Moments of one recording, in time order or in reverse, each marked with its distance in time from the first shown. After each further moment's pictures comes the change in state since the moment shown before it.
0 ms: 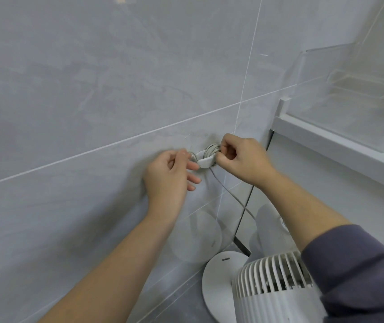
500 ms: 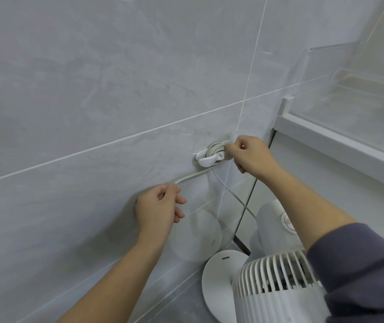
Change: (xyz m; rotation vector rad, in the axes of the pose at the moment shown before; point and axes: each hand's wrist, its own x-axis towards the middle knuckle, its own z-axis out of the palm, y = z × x) left_hand -0.011 -0.067 -0.034 0.111 0.016 -0.164; right_hand 0.007 0.013 0.005 0.307 -0.066 0.335
